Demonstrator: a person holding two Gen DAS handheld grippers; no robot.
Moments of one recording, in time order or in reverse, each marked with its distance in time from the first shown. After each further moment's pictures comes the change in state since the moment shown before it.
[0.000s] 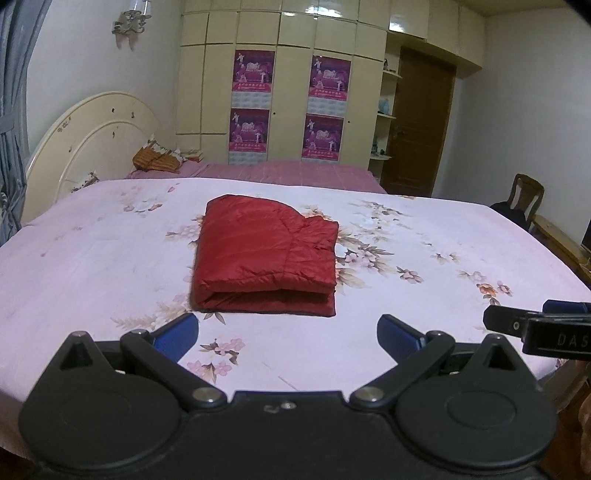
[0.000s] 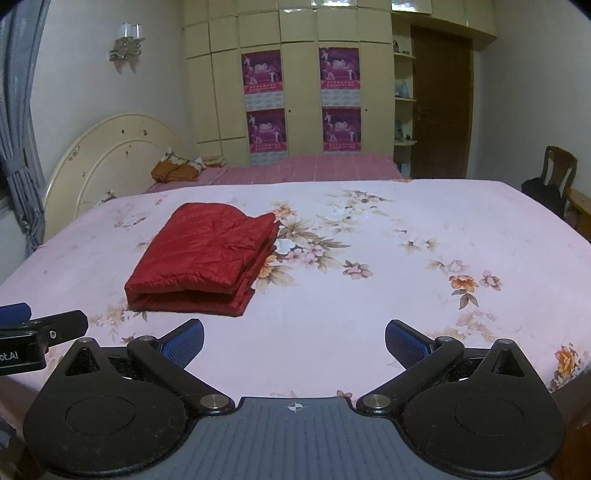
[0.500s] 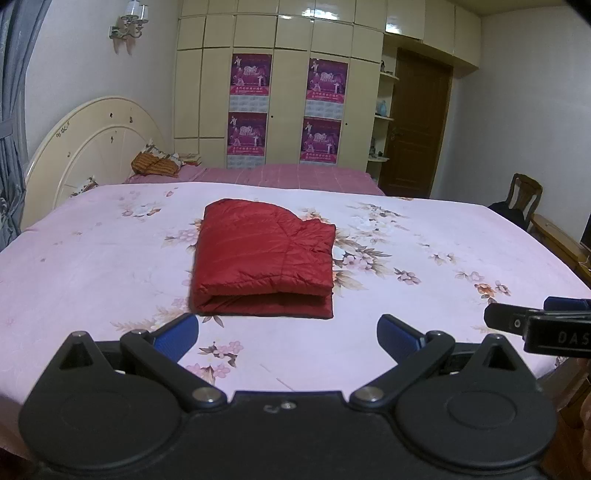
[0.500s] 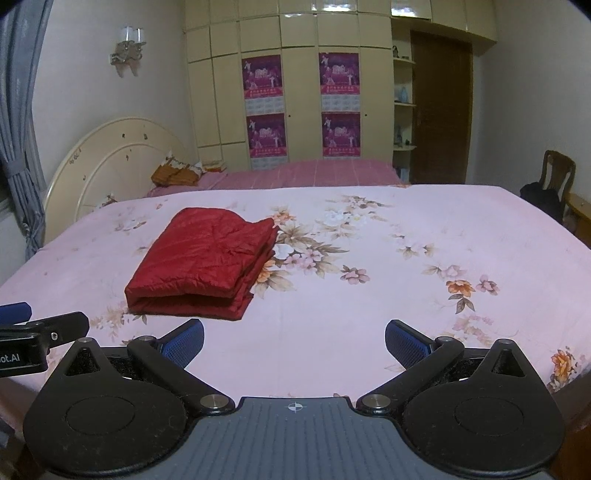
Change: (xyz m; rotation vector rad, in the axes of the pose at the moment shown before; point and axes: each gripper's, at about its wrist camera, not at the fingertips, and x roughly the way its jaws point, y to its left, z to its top) left arm -0.003 -0.002 0.000 0.009 -0.009 -0.002; right arm -0.008 -0.003 0.002 -0.008 -0.014 0.001
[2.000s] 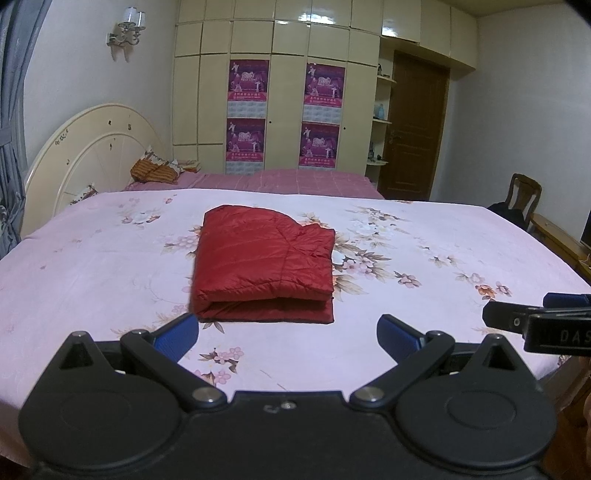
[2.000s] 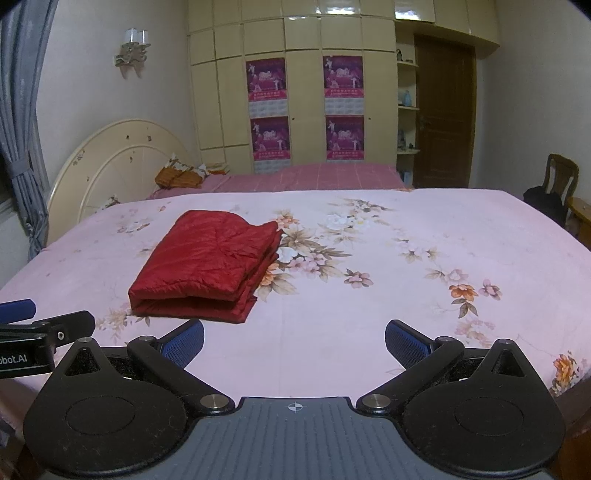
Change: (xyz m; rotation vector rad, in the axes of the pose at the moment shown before) left arm 0.000 0.004 0.005 0.010 -0.016 -0.002; right arm 0.002 -0.001 0.003 -0.012 -0.006 0.015
